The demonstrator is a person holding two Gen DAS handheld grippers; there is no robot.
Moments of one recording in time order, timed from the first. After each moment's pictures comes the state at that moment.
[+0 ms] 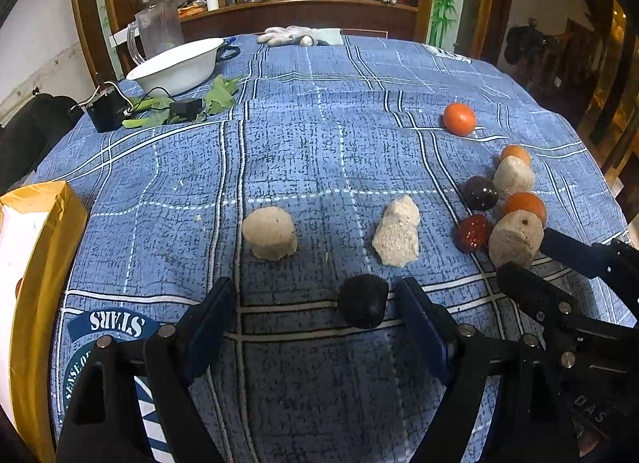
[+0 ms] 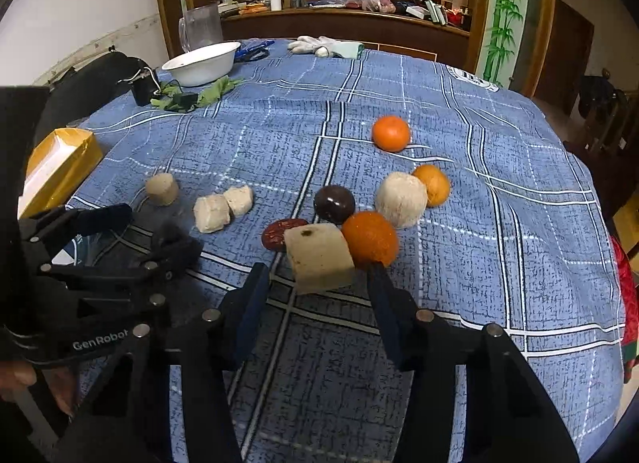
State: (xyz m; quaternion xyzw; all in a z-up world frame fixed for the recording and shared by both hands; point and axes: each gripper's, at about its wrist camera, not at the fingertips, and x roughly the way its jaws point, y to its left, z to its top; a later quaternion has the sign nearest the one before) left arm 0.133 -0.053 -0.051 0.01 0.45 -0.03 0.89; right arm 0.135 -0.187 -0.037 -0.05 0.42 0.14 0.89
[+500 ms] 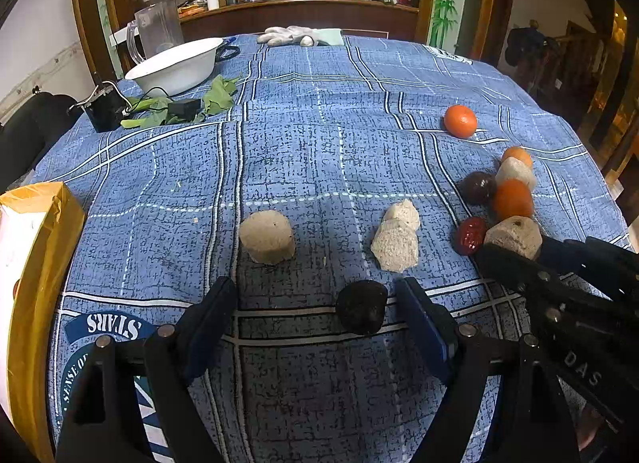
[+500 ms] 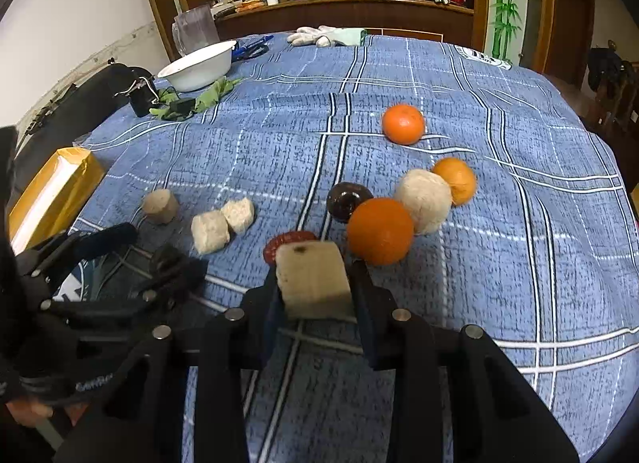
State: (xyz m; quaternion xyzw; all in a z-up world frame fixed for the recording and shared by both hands) left arm 0.136 -0.053 -0.052 0.01 0.44 -0.02 0.90; right arm 0.157 -0.184 -0.045 -0.01 0.44 0.16 0.88
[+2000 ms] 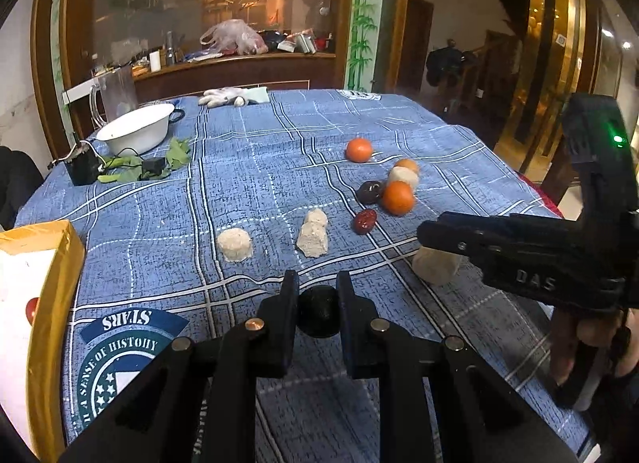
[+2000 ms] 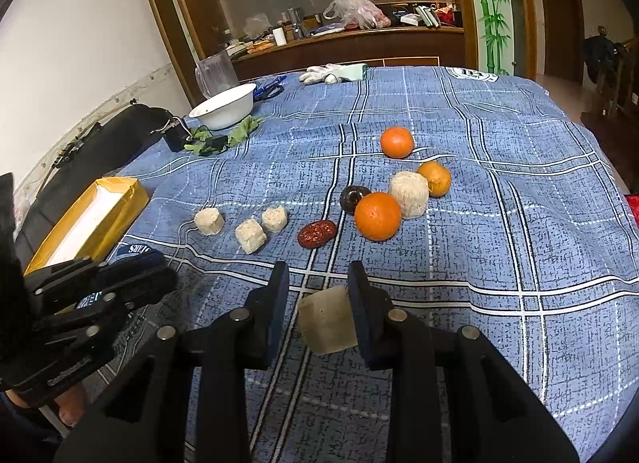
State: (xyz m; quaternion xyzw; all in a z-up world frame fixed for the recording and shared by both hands) left arm 0.065 -0.048 -0.014 0.03 0.35 -0.16 0.92; right arm 0.105 -0.209 -0.018 0.04 0.39 0.18 0.90
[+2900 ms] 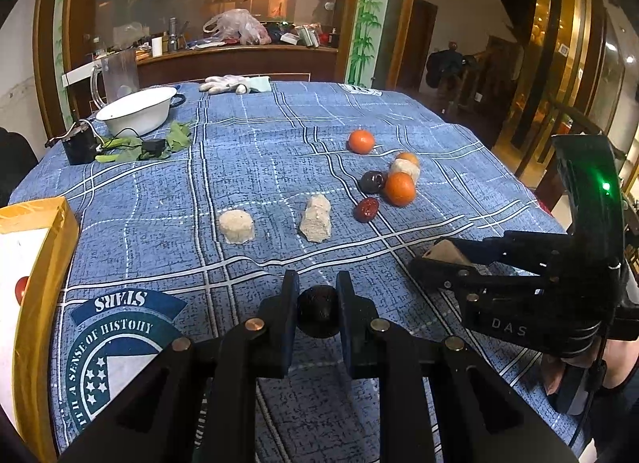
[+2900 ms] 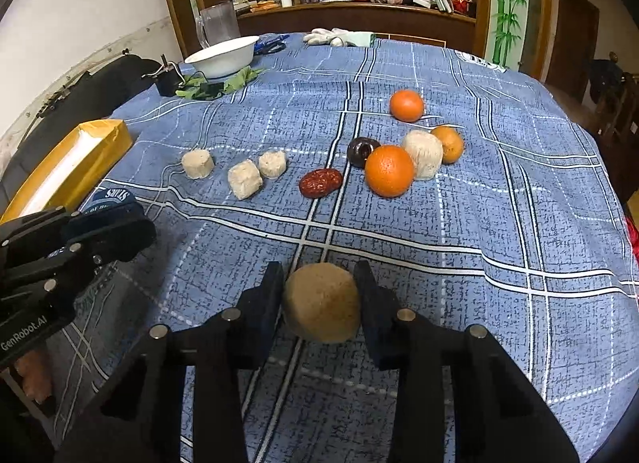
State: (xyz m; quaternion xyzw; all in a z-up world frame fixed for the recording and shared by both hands) left arm 0.064 -0.037 -0.022 0.00 0.36 -0.17 0.92; right arm 0.099 -0.189 -0.040 -0.03 0.43 0.17 0.89
